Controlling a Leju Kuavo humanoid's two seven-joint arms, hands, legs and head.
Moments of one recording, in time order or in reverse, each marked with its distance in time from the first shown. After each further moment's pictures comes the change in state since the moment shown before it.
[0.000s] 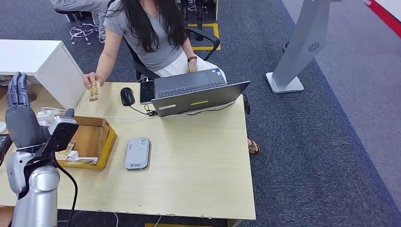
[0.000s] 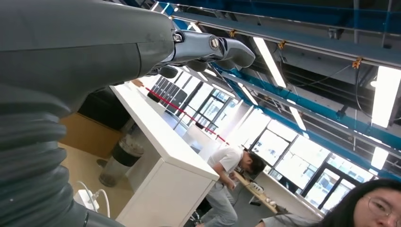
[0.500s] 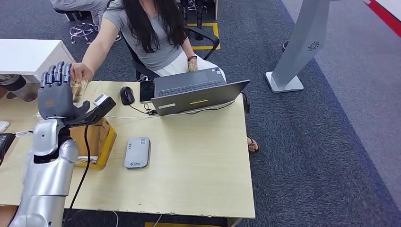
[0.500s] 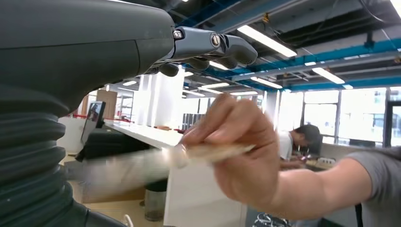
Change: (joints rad) left arm -0.261 0.053 -0.168 0.324 -0.514 -0.125 0.328; right arm -0.006 0.000 0.005 0.000 0.025 0.000 0.026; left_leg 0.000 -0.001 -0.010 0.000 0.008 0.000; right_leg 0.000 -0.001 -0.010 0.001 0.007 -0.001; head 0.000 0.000
